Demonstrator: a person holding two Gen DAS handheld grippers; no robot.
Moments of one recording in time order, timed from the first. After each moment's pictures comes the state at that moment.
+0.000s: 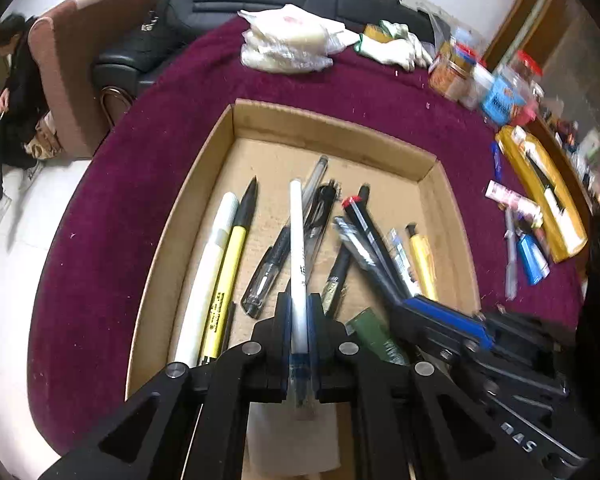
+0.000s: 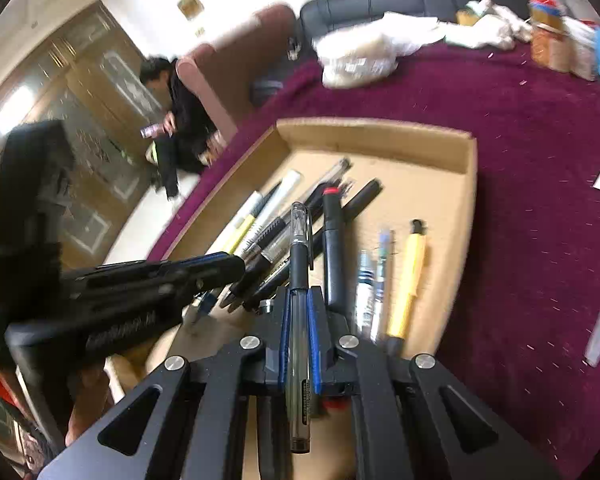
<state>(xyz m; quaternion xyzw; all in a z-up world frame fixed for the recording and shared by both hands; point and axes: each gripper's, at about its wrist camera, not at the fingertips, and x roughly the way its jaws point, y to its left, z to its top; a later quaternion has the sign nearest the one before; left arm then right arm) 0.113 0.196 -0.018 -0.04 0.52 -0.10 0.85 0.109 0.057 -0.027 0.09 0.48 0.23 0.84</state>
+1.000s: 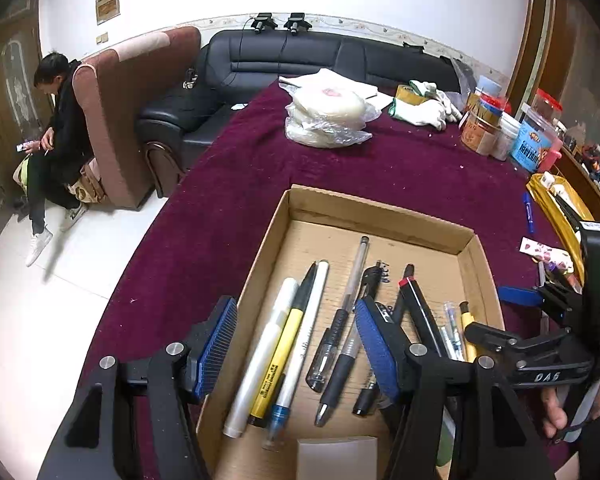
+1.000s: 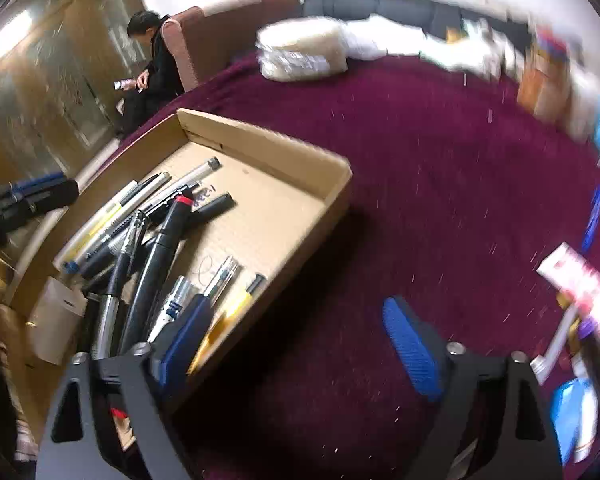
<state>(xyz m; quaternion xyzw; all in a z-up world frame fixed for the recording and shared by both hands) 0.125 0.211 0.004 -0.02 0.42 -0.03 0.90 0.175 -0.021 -0.056 -0.02 0.48 0.20 0.85</state>
